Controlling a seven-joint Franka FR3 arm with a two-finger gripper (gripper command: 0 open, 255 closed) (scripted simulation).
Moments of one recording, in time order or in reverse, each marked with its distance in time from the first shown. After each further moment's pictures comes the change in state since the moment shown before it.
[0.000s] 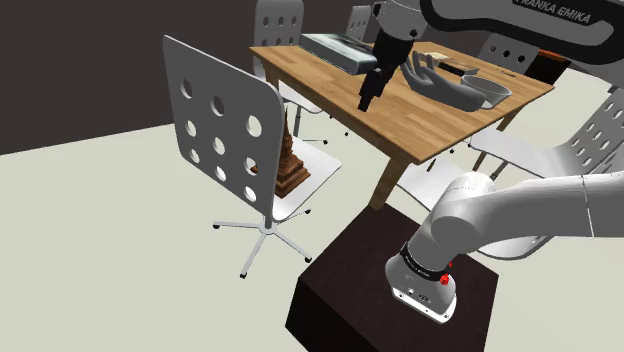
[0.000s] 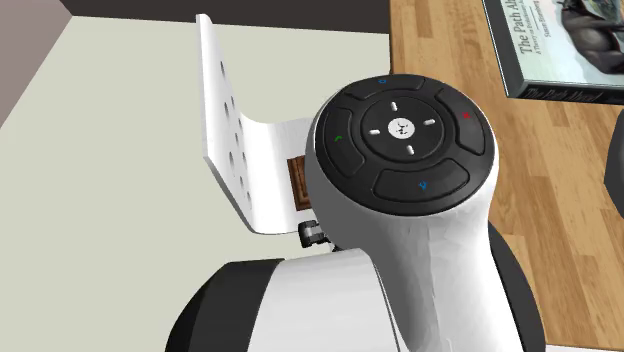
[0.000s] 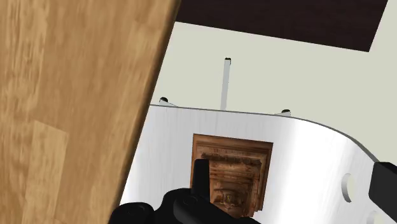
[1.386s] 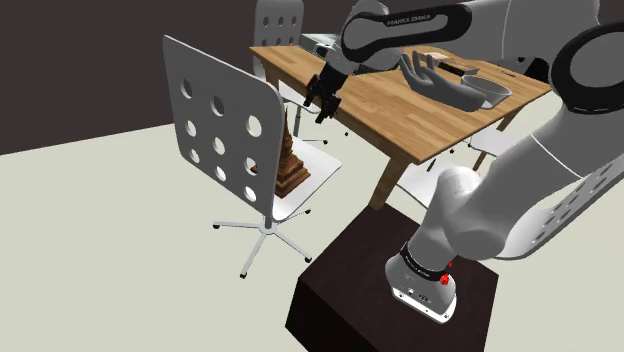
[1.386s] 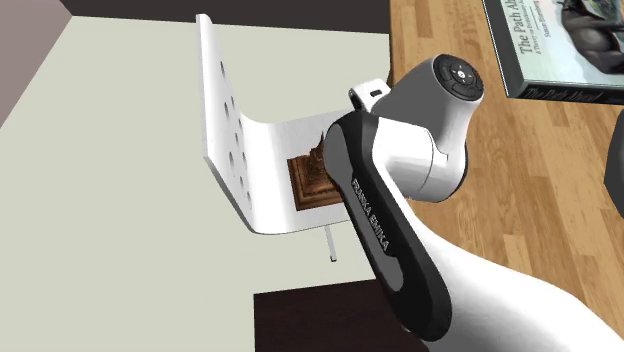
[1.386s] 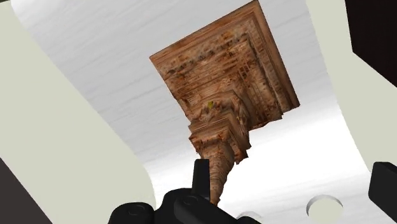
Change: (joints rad) arm 0.426 0.495 -0.622 0.026 0.175 0.603 -1.256
